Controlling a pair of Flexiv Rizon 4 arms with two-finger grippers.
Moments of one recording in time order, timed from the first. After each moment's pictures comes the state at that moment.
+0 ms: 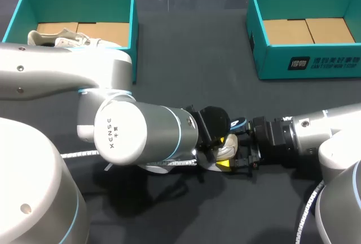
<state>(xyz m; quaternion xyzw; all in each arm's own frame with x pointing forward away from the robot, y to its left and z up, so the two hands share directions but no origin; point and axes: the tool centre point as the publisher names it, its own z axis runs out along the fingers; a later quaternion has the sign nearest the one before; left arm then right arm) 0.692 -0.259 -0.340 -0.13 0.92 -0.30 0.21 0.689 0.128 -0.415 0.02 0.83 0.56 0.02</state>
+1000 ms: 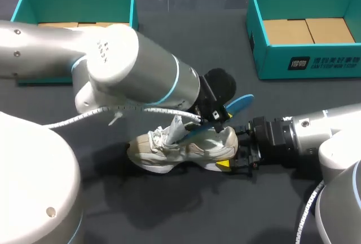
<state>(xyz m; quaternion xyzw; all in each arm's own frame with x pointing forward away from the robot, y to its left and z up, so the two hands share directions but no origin) 0.696 -0.279 -0.274 -0.16 0.93 -0.32 0.07 0.689 0.128 -0.415 0.02 0.83 0.56 0.02</state>
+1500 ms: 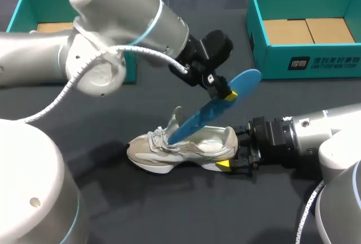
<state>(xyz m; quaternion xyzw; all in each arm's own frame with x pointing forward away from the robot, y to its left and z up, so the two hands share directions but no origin) 0.698 -0.284 -0.204 -0.11 0.92 -0.36 -0.06 0.689 0.128 -0.415 0.02 0.83 0.56 0.02</state>
